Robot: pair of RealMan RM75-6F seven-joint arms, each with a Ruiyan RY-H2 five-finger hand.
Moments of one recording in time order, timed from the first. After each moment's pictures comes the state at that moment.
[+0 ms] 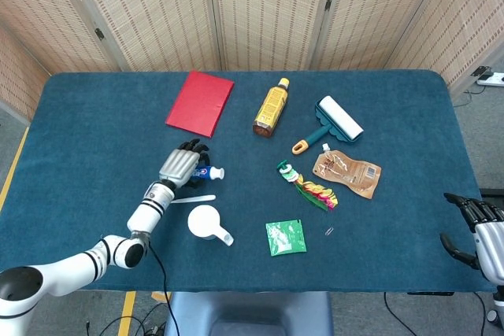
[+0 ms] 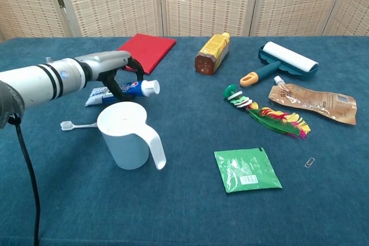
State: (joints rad) left arm -0.91 -1.70 -0.26 -1.08 1.06 0.72 0.12; right arm 0.01 -1.04 0.04 -1.59 -1.60 1.59 0.14
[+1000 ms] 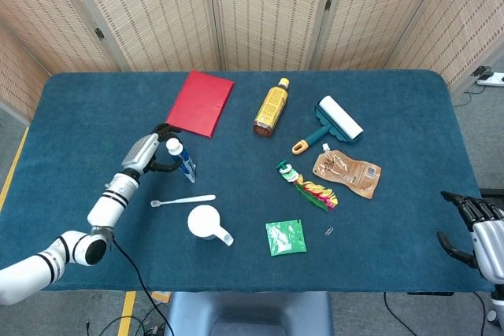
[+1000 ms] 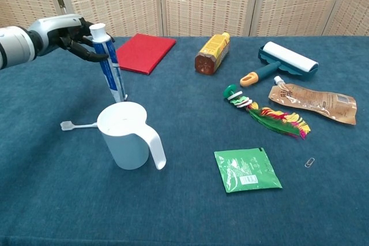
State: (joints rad) left arm -0.79 -1.50 -0.32 -1.17 1.19 0.74 -0.42; right arm 0.02 -1.04 0.04 -1.59 -1.61 1.60 0.14
